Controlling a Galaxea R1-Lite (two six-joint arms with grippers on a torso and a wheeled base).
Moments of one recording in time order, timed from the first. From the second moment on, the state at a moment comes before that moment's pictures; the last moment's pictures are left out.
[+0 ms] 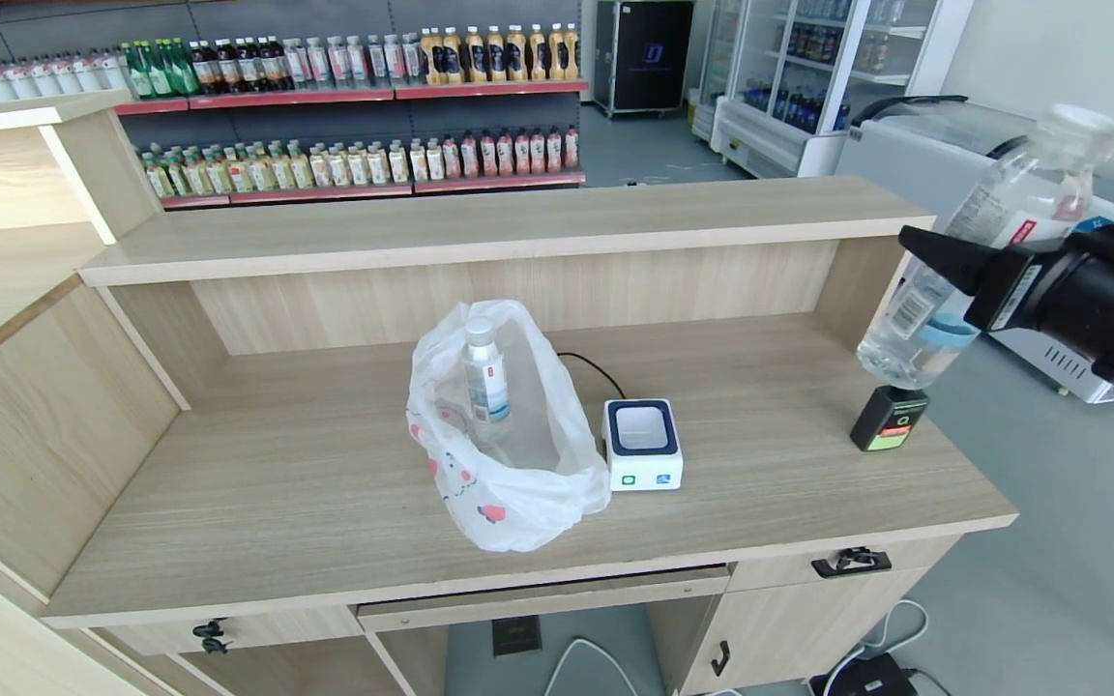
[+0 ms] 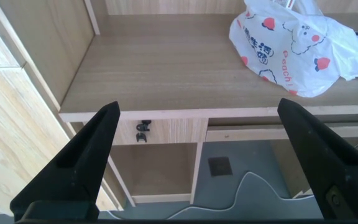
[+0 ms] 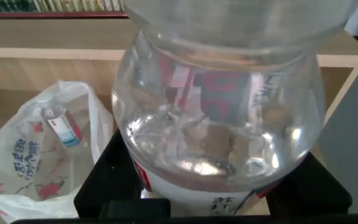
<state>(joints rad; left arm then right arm) 0.00 0.00 0.00 0.00 0.04 -0.02 0.22 1.40 -0.74 -0.81 0.06 -0.06</state>
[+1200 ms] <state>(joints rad) 0.00 0.00 0.00 0.00 0.04 -0.02 0.05 1.48 -0.70 -0.87 -0.08 -0.46</state>
